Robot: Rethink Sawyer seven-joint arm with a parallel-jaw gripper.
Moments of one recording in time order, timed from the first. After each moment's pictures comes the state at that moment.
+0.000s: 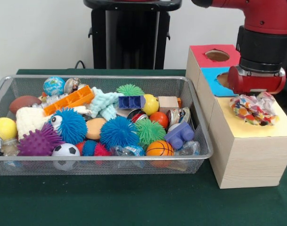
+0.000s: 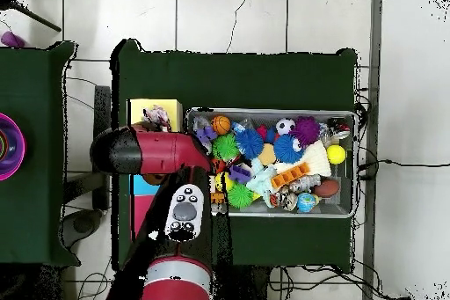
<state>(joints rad) 0.17 -0.48 -0.14 1.48 0.17 0.39 1.63</state>
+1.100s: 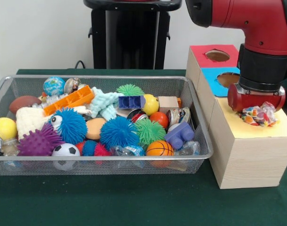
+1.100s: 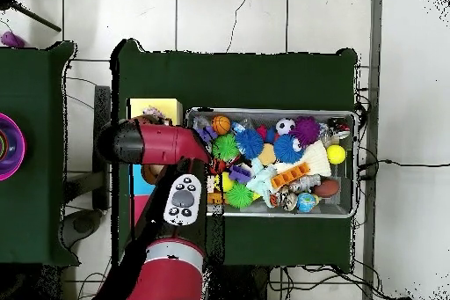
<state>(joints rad) 0.19 -0.38 -0.17 1.40 0.26 0.38 1.63</state>
